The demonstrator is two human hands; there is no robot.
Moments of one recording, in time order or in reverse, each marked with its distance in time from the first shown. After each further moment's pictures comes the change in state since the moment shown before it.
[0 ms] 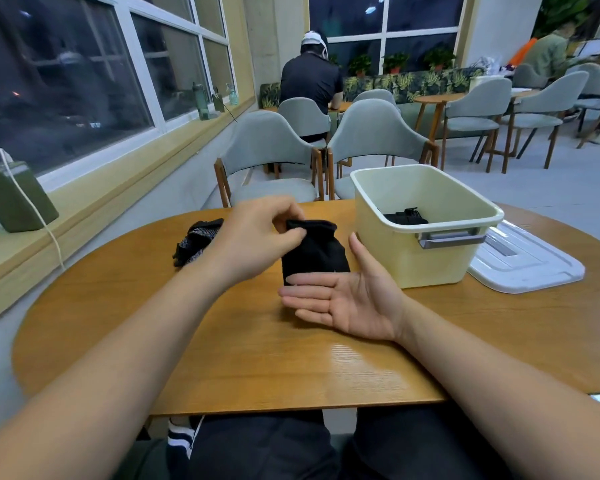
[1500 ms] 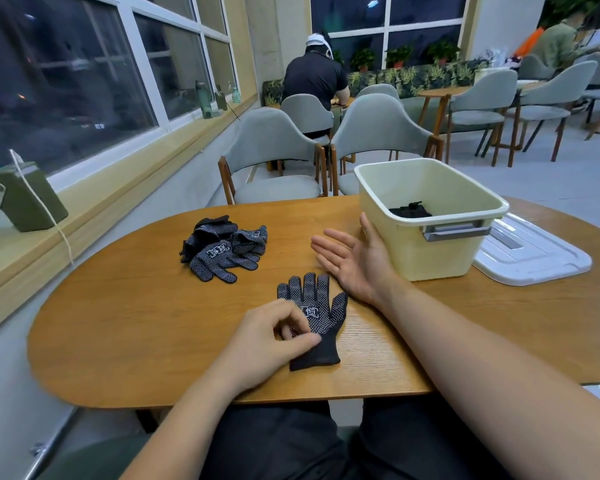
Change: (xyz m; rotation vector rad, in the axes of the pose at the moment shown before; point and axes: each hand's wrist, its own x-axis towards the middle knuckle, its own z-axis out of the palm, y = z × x) left_hand -0.122 -0.036 0.080 -0.300 -0.113 -0.177; right_hand 0.052 -0.023 -0.042 0.025 0.536 -0.421
